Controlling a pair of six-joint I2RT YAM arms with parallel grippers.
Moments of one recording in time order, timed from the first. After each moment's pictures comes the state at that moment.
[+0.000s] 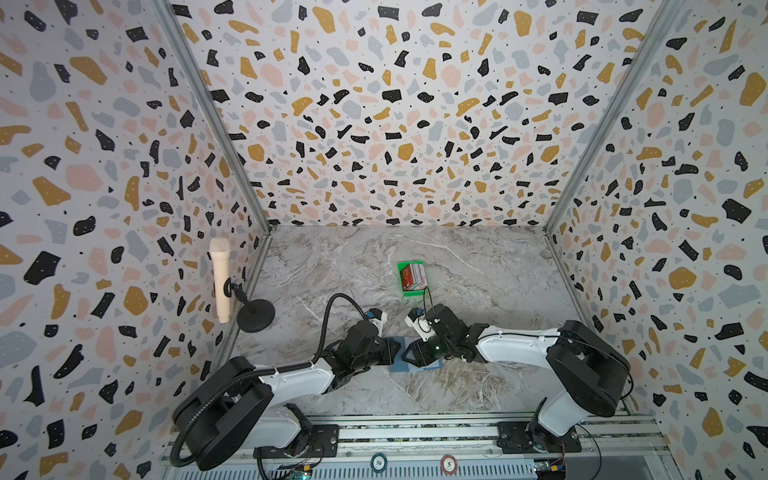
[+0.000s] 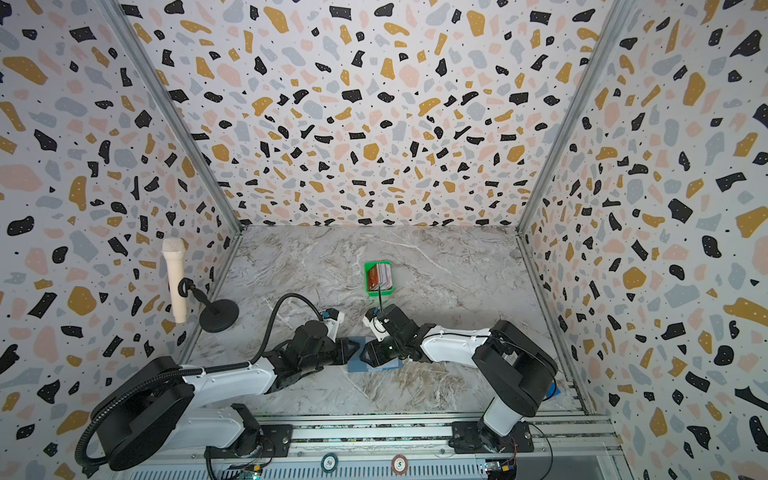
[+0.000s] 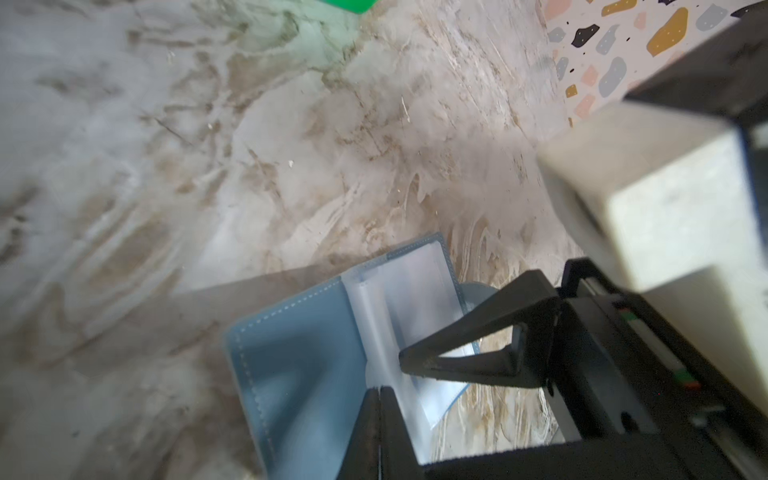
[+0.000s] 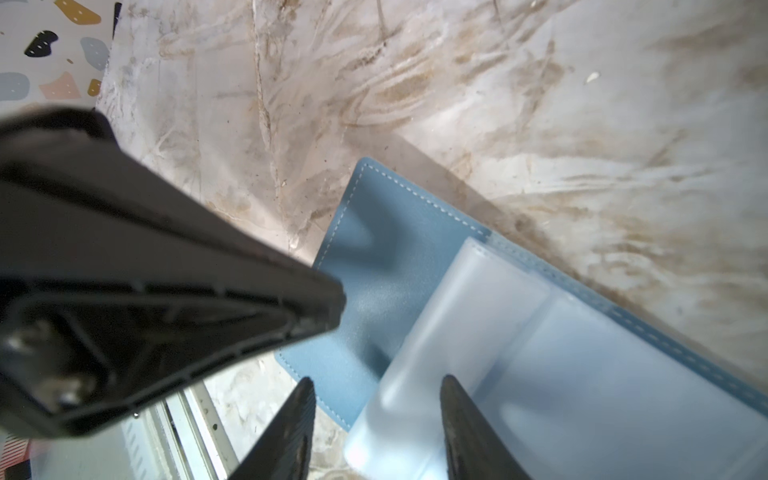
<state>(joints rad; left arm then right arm) -0.75 1.32 0.38 0.31 0.21 -0.76 0.88 1.61 0.76 -0.03 -0.39 0.42</state>
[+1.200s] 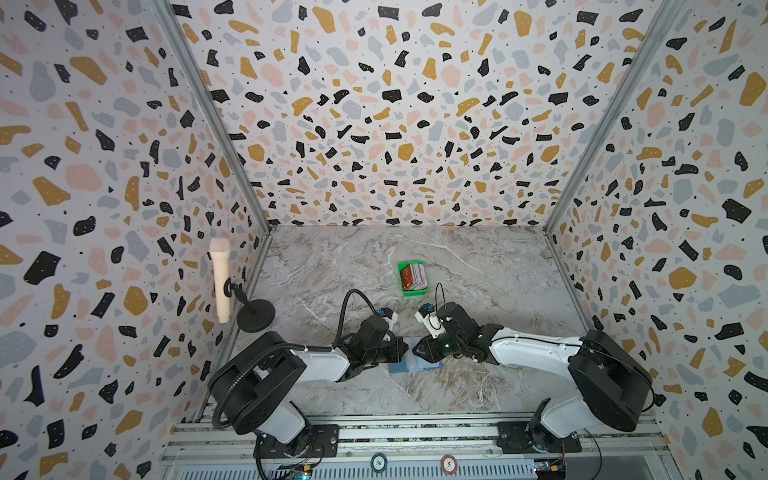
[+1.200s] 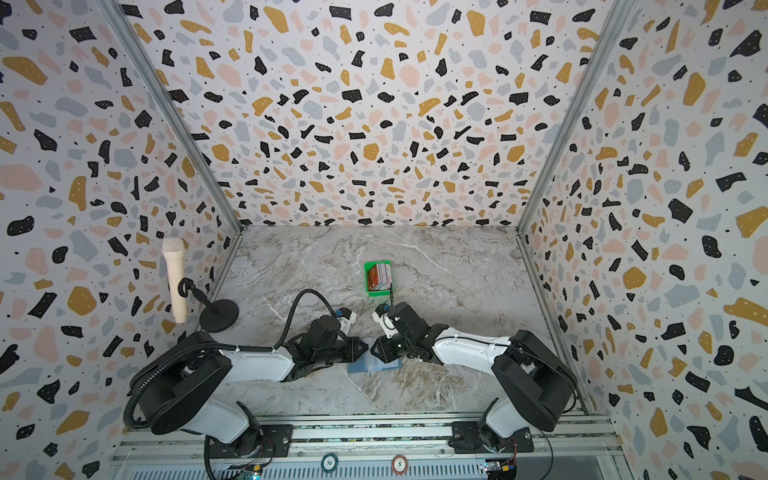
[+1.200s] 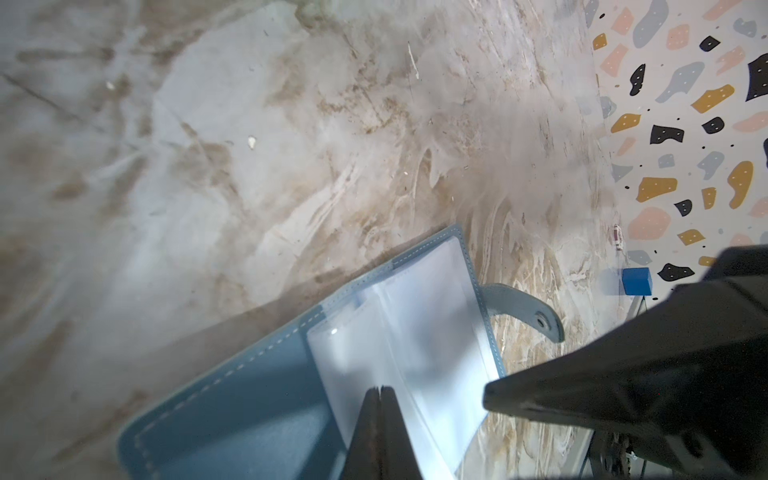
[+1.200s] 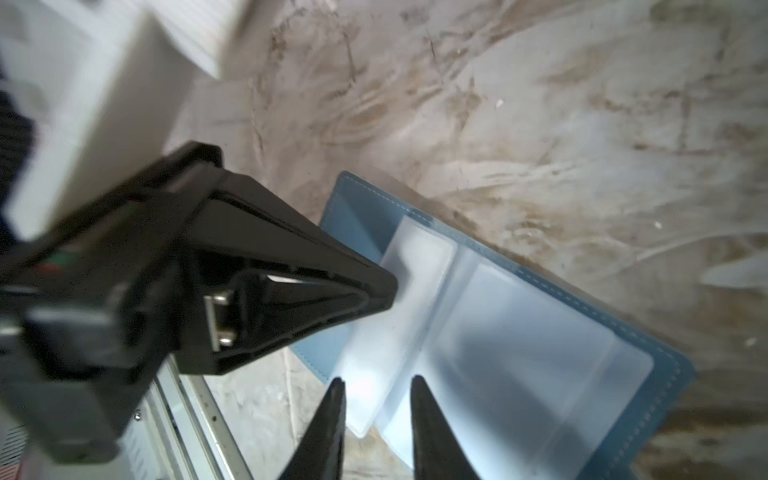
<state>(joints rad) -0.76 1.52 0.46 0.36 0.27 -0.74 0.84 1.51 0.70 -0.07 -0.35 0.43</state>
